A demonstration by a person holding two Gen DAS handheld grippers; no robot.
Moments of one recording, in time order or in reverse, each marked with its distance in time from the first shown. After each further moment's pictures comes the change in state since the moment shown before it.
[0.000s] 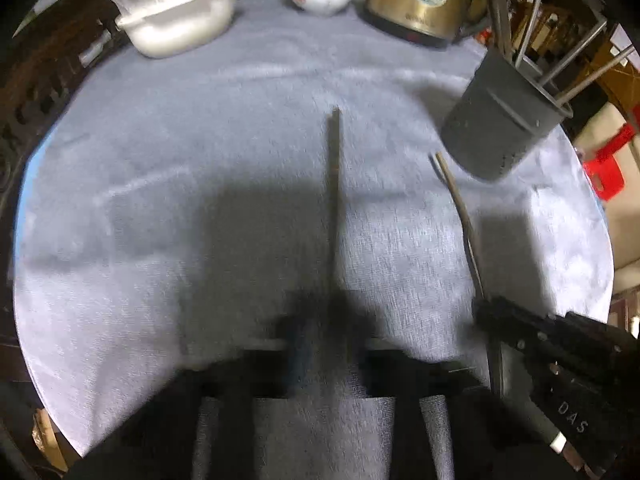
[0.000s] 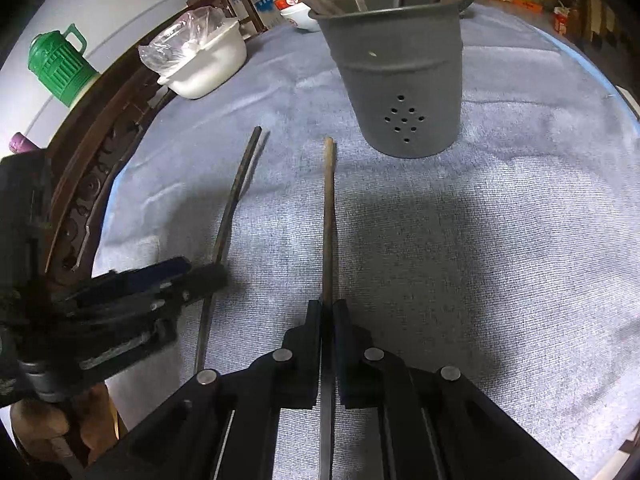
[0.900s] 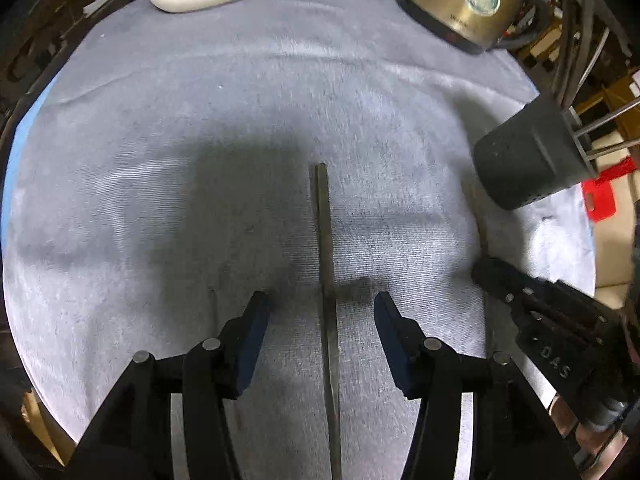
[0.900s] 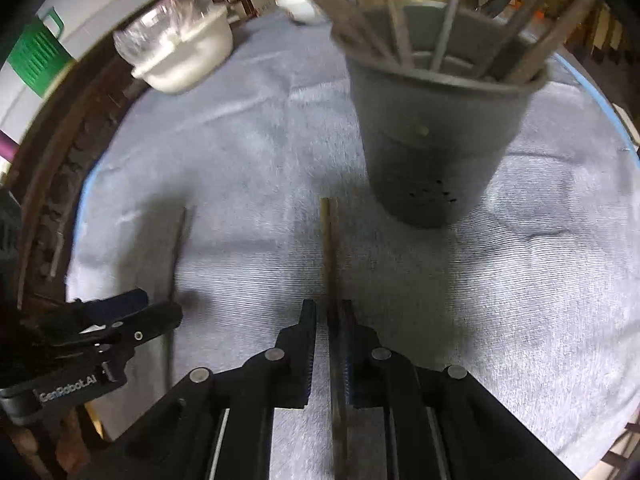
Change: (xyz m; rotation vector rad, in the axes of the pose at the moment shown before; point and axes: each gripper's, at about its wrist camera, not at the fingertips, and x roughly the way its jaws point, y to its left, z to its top) left arm 0.019 0.031 0.042 -0.097 0.113 -0.046; right arm 0.021 0.015 0.052 -0.041 0.075 -0.130
